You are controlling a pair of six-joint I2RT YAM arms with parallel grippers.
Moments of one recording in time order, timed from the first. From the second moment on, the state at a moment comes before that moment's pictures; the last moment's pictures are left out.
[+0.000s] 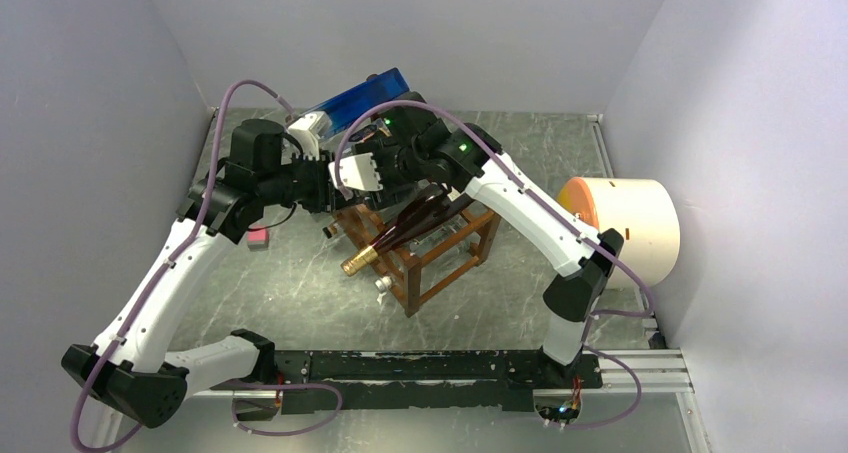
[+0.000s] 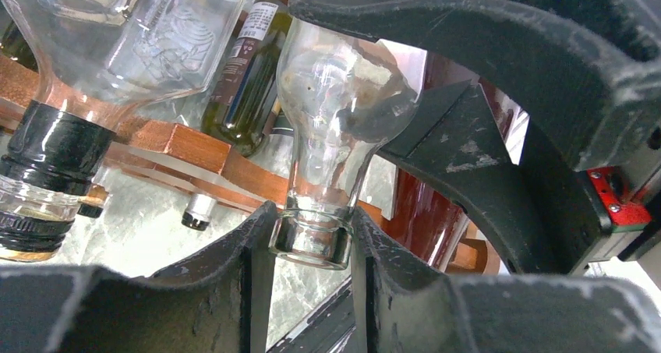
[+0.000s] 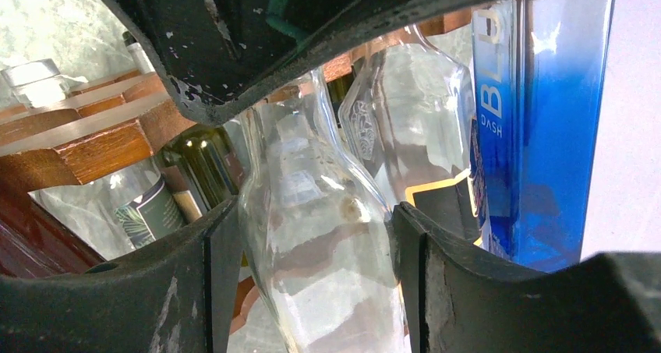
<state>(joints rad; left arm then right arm) -0.43 1.12 1.30 -0.73 0.43 -0.37 0.88 1.80 2.04 -1.01 -0.22 -1.16</state>
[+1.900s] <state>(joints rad) -0.43 0.76 1.36 -0.83 0.05 -0.49 0.56 1.46 1.75 -0.42 -0.05 -0.70</state>
